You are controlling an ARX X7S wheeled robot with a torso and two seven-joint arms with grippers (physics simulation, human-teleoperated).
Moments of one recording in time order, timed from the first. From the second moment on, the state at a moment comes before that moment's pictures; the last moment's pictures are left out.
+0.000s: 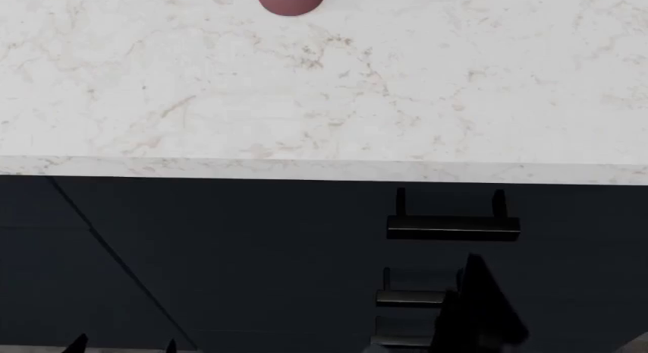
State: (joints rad) left arm 0.00 -0.24 0.30 0.03 -0.27 0.06 -0.23; right arm 0.33 0.40 -0.77 0.02 -0.87 0.75 0.44
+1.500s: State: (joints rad) left arm -0.01 -0.26 0.35 0.03 -0.28 0.06 -0.26; right arm 0.64 0.30 -0.85 0.55 -0.90 0.59 0.55
